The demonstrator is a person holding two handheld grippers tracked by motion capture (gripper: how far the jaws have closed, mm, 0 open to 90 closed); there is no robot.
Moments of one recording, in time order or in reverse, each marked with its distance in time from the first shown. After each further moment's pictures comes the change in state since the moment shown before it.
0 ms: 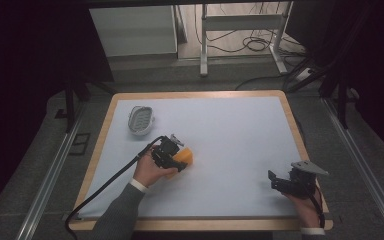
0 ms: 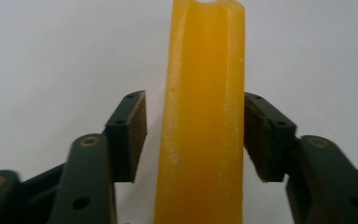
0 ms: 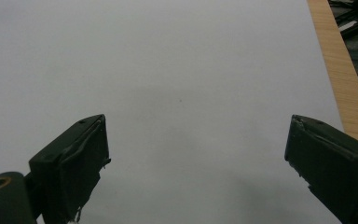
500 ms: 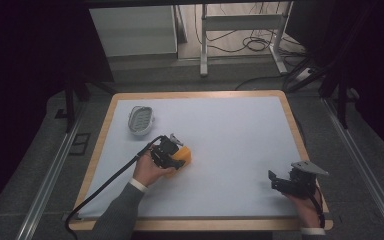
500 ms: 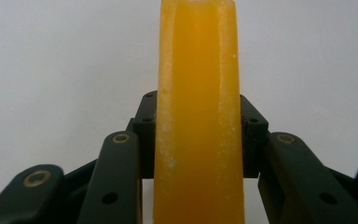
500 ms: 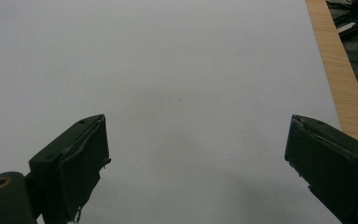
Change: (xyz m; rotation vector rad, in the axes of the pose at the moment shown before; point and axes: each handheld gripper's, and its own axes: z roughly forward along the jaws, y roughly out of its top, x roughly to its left) left arm 0.002 0.000 -0.005 -0.015 0.019 0.009; right arm 0.000 0.000 -0.001 -0.003 -0.001 -0.003
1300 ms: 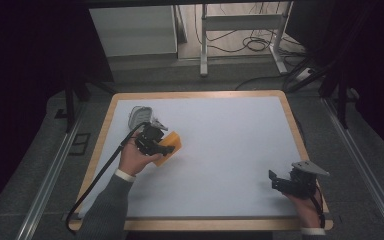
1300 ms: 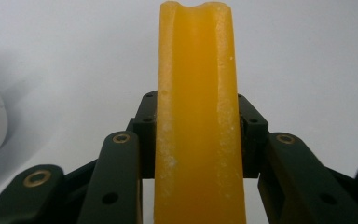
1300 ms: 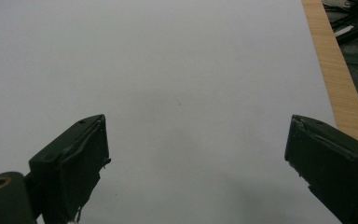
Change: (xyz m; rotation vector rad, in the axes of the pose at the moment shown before) left arm 0.032 0.005 -0.049 -0.089 0.010 -0.048; right arm 0.000 0.001 -0.002 -0.012 -0.001 -0.002
